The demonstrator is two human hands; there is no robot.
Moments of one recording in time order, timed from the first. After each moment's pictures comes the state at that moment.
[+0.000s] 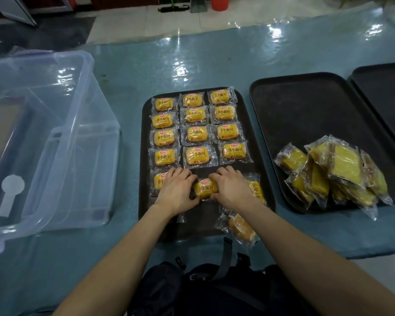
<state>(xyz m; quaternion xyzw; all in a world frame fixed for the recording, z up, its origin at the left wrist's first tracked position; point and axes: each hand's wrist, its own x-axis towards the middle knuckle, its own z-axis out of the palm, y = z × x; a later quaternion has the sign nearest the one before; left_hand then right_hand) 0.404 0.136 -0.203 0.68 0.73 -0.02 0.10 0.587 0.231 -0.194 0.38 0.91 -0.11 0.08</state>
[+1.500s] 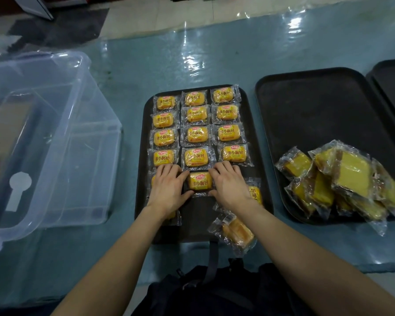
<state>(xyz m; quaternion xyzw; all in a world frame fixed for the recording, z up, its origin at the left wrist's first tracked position) 0.401 0.140 -0.200 0.62 0.78 -0.05 0.02 0.589 0.251 -0.194 0.35 0.93 -0.10 0.05</state>
